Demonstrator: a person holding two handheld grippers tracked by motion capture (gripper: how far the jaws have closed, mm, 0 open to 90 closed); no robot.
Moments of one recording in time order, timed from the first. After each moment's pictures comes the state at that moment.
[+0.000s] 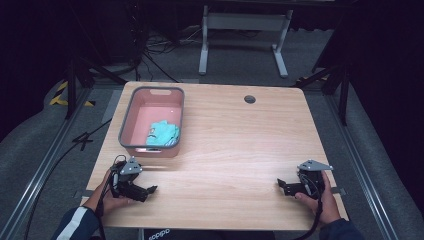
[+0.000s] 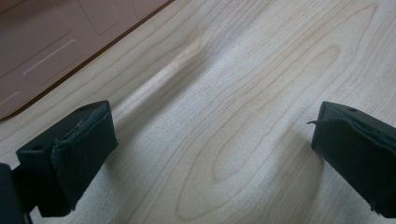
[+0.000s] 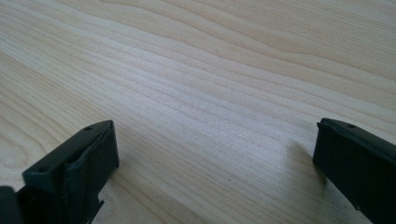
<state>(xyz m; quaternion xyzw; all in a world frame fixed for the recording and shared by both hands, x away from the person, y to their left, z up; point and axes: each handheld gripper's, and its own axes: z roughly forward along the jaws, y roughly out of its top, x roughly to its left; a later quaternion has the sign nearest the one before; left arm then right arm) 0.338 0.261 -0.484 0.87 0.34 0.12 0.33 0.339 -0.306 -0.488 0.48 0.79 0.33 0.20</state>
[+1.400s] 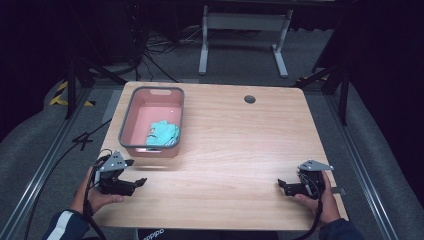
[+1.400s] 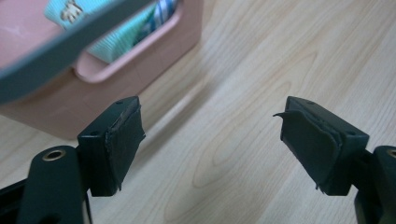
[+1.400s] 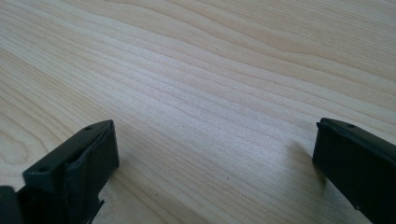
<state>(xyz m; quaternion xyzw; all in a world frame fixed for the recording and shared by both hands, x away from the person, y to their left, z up) 0.322 0.281 -0.420 0.86 0.32 0.15 0.36 0.339 -0.308 -0.488 0.48 0.79 0.33 0.19</state>
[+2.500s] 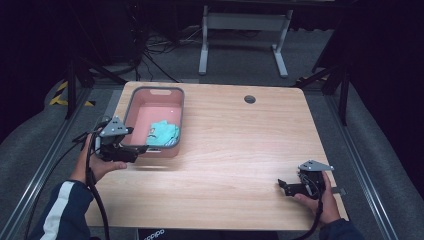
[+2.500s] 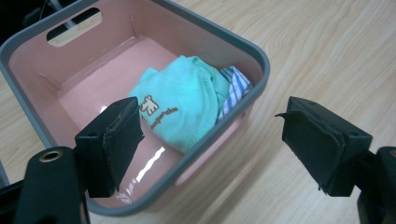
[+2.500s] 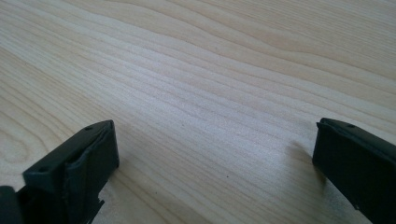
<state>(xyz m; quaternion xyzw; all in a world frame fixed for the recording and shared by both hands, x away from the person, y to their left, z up) 0.378 0.269 -0.355 0.85 0.32 0.20 0.36 0.339 -0.308 -0.488 0.48 0.79 0.33 0.20</state>
